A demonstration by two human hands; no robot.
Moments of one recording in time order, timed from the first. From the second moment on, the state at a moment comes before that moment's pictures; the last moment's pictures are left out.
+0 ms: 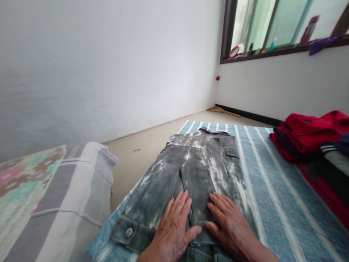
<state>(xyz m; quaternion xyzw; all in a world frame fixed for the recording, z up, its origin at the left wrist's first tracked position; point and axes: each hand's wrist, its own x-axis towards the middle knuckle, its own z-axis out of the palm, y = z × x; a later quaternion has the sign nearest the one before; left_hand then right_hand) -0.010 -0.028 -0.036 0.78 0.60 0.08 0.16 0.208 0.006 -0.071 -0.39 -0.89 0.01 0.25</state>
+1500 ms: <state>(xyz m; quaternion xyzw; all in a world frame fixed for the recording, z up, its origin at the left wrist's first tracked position) -0.020 0.014 -0.074 0.85 0.52 0.10 -0.01 0.198 -0.003 -0.030 -0.47 -0.86 0.02 0.18</state>
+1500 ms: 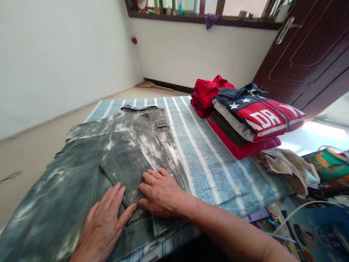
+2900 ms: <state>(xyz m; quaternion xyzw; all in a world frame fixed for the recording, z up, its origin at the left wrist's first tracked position) -0.027 0.007 -0.073 0.86 0.50 0.09 0.01 0.204 -0.005 -0.030 -0.57 -0.79 0.12 0.19</state>
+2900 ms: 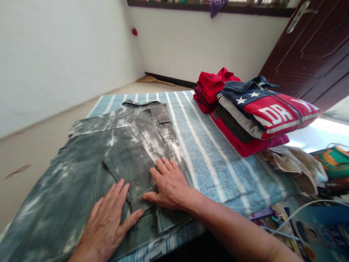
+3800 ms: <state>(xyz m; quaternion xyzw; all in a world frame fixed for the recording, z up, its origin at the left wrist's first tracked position) -0.032 -0.020 -0.070 0.86 0.50 0.06 -0.01 0.186 0.001 -0.033 -0.50 -0.84 0.12 0.16</state>
